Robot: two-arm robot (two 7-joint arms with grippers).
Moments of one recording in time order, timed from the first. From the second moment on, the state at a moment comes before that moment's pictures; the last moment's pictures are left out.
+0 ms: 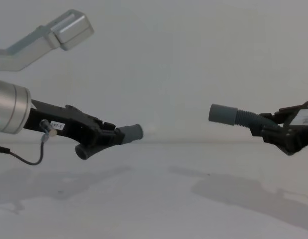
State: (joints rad) left arm -0.55 0.51 0.51 -1.47 -0.23 0.35 -0.63; right arm 0.31 0.50 -0.33 -1.54 0.10 0.11 0.52
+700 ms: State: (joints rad) left arm -0.60 0.57 0.55 -1.45 -0.27 0.22 -0.81; right arm 0.33 0.57 -0.38 -1.54 0.14 0.03 0.65
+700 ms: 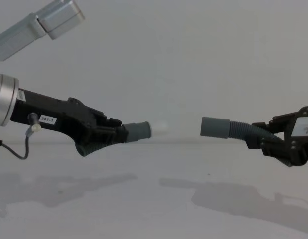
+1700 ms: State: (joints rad) left arm -0.62 0.60 0.58 -1.46 -0.31 0.17 -0.88; right arm 0.34 0.58 -0.41 -1.54 0.17 0.01 0.67
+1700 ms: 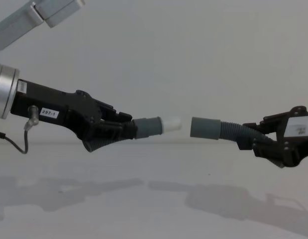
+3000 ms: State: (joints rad) left arm -0.64 0.61 0.61 -1.46 -0.36 0.16 -0.91; right arm 0.37 0.56 -0.45 -1.53 0.20 0.05 0.64
